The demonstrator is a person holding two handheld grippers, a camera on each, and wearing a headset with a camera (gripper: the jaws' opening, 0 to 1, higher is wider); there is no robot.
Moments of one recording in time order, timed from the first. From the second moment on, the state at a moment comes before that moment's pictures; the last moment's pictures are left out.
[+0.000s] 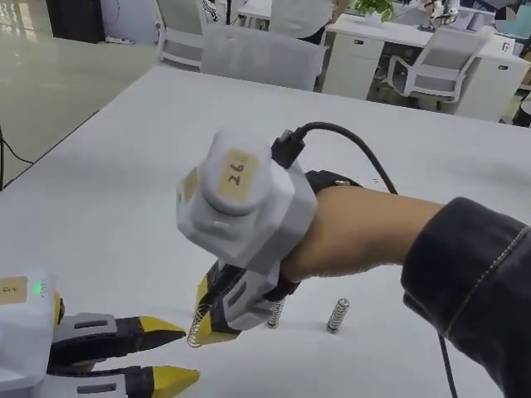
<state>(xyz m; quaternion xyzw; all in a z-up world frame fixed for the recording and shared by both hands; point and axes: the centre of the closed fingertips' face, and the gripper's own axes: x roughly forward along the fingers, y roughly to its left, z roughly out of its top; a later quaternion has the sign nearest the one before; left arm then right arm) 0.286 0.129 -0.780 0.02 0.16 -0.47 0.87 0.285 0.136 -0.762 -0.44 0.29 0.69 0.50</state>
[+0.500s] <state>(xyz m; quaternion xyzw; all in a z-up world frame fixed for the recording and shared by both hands) 0.296 0.143 -0.780 0.01 0.16 -0.44 0.89 0.303 0.132 -0.759 -0.45 0.30 0.67 0.51</state>
